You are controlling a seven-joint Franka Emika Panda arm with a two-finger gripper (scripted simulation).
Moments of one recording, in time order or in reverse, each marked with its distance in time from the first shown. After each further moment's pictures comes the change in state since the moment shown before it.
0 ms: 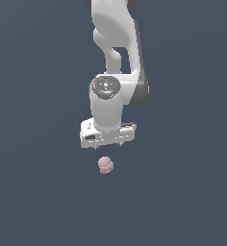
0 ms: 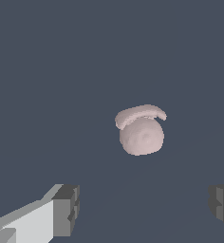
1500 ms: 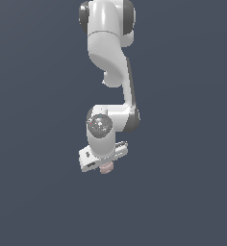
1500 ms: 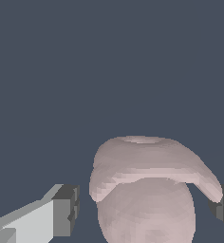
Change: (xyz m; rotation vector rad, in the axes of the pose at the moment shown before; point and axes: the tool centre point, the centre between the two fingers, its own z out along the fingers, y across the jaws) arm 0.033 0.021 0.096 0.017 -0.007 -0.221
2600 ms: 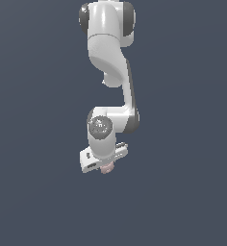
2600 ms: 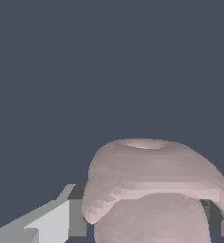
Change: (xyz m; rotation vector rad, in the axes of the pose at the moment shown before) arm 0.001 -0.001 0.008 0.000 0.000 -0.001
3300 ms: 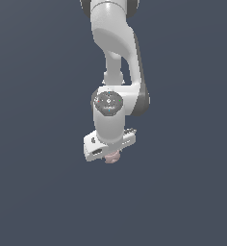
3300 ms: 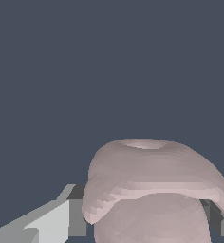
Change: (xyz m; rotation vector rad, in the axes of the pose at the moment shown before) arm -0.006 -0.030 -0.074 0.000 -0.001 0.000
